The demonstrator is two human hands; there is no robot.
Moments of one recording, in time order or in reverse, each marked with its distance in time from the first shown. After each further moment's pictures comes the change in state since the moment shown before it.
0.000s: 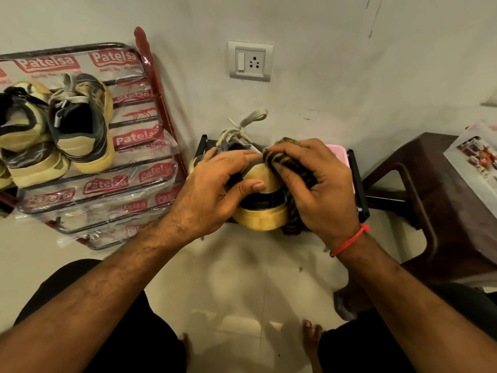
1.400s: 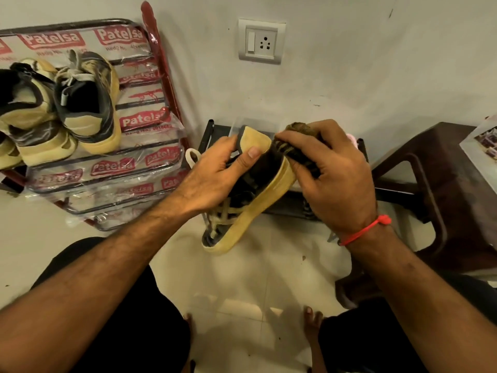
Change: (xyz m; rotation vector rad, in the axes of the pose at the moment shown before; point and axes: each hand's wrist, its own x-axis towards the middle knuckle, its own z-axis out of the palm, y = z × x) left_hand -0.001 -0.002 -0.002 -0.233 -0.112 -0.448; right_hand -0.002 0.001 -0.003 -0.379 -0.033 -0.058
